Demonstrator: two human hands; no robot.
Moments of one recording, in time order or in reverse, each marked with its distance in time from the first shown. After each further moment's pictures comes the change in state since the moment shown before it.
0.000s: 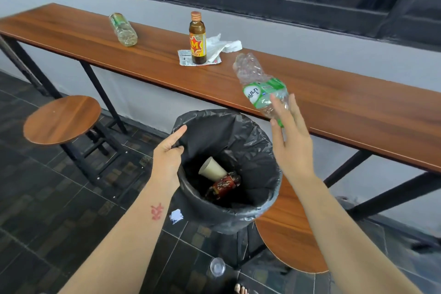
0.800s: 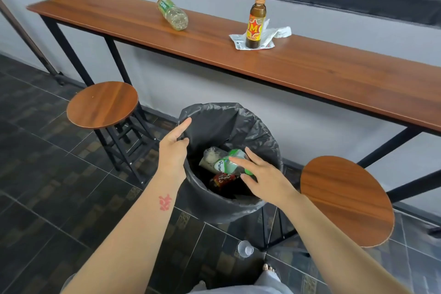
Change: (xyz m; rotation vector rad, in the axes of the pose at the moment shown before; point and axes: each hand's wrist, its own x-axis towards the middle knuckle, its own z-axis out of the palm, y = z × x) left_hand 0.004 0.024 -0.157 0.078 0.048 -0.008; right_hand -0.115 -0.107 0.138 -0.129 -0.843 0.035
